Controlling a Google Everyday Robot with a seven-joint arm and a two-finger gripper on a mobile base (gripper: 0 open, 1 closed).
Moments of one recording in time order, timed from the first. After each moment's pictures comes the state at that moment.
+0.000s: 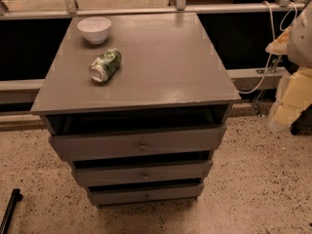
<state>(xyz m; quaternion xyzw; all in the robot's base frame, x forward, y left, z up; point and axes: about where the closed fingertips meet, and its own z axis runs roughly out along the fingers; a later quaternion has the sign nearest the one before) 0.438 -0.216 0.977 -0.60 0.78 -0.04 0.16</state>
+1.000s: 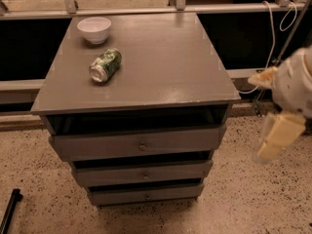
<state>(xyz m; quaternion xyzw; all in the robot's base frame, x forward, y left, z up) 0.421 -0.200 0.913 -0.63 0.75 0.01 0.20</state>
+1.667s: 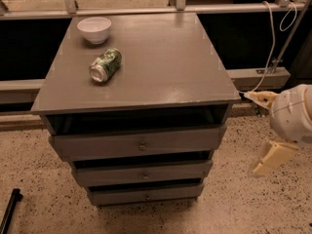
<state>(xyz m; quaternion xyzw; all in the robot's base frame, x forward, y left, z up) 0.420 -0.204 0.866 -0.65 0.71 0.00 0.28</state>
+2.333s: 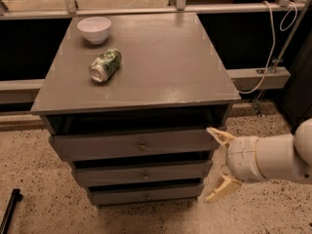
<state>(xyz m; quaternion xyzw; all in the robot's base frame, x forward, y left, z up) 0.413 -0.132 0.753 -0.62 0.69 0.10 0.36</state>
